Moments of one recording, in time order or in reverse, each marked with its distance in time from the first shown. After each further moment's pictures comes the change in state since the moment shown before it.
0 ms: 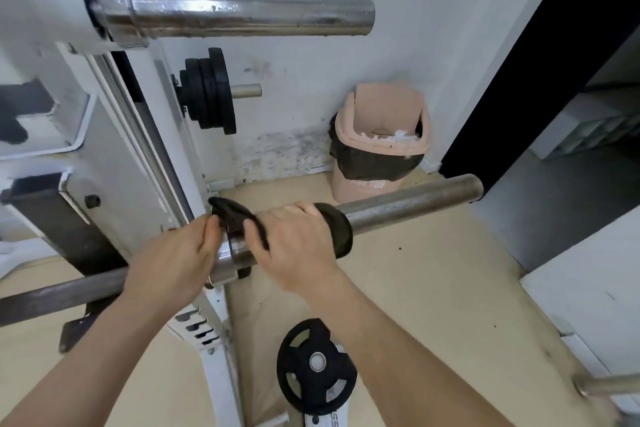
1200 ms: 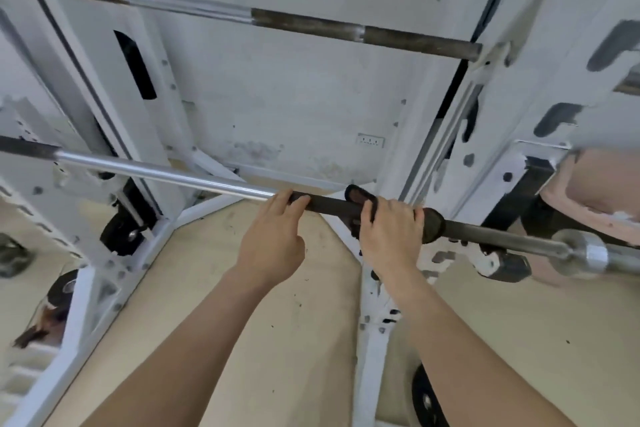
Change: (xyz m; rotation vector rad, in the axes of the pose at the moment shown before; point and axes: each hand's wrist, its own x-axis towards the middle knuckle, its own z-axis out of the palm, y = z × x) left_hand -0.208 -0.339 -0.112 -0.104 0.195 -0.271; right_hand -0.010 -0.376 0.086 -0.018 -0.091 0.121
